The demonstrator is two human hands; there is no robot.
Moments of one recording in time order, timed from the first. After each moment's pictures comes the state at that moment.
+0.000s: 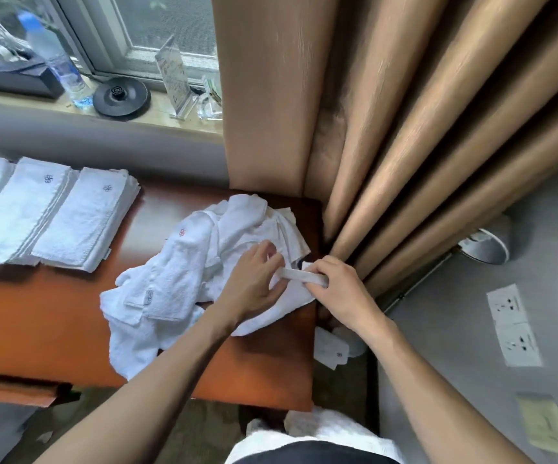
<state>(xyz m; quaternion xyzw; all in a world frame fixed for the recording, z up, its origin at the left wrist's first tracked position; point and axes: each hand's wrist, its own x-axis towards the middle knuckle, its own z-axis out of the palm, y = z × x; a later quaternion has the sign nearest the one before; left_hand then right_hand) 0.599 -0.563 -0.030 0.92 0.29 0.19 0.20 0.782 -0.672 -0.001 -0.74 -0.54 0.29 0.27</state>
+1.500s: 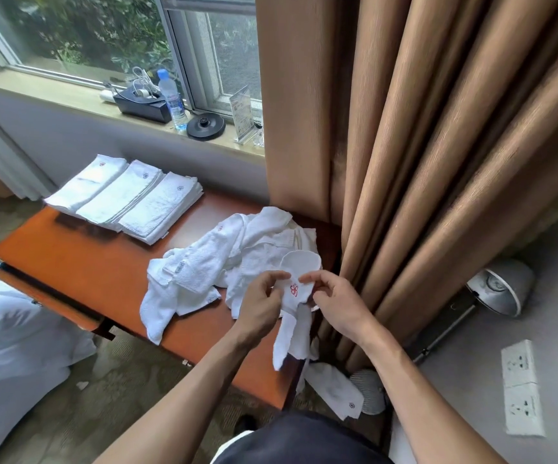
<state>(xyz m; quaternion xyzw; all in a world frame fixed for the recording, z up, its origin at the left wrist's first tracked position) 0.650 -0.722 0.028 0.54 0.56 0.34 0.52 0.821 -0.744 0.022 -0.59 -0.49 0.50 0.40</state>
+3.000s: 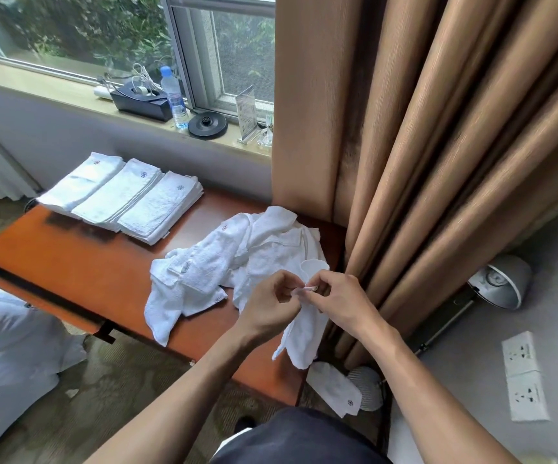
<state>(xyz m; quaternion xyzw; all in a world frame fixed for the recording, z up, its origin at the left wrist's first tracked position) 0.607 -0.725 0.032 0.65 0.45 0.34 0.51 0.788 -0.747 0.034 -0.66 -0.60 0.33 0.31</state>
